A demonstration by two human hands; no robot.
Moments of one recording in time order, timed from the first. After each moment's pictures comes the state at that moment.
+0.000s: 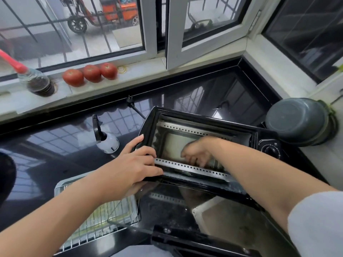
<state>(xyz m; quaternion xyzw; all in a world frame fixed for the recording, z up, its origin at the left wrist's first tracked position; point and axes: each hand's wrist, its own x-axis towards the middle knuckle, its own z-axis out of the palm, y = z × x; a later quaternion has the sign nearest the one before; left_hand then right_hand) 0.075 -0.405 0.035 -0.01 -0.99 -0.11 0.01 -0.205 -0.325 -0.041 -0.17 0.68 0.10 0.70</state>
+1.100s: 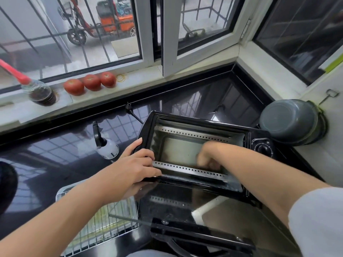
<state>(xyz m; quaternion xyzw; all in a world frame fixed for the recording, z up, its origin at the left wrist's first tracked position) 0.075 -0.403 0.036 0.01 -0.99 -0.11 0.02 -0.203 -0.301 -0.004 -0.32 0.71 0.32 0.55</state>
